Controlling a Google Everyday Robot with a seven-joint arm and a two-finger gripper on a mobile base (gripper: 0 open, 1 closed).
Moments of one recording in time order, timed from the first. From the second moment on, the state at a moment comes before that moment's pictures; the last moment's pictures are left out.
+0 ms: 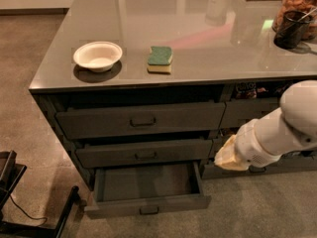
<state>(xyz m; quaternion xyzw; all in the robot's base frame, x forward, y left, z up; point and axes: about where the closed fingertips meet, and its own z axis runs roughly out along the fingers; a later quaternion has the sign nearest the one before) 0.426 -0.180 0.737 -0.58 0.78 0.10 0.20</state>
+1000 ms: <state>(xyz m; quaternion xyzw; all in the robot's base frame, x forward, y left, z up) 0.454 -0.149 0.505 -0.59 0.75 0.15 0.25</state>
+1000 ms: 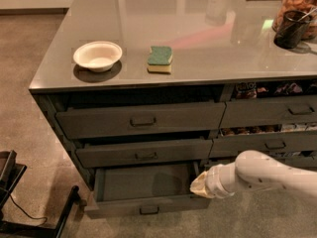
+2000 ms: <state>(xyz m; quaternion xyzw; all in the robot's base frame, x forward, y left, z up) 0.460 -0.130 0.396 -0.55 0.77 0.20 0.24</state>
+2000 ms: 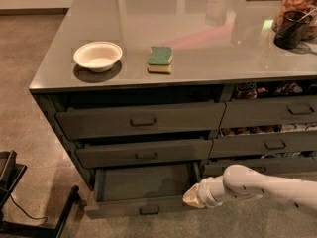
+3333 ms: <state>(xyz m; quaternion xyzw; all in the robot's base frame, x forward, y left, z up) 0.455 -0.123 0.193 -0.56 0.74 0.27 0.26</state>
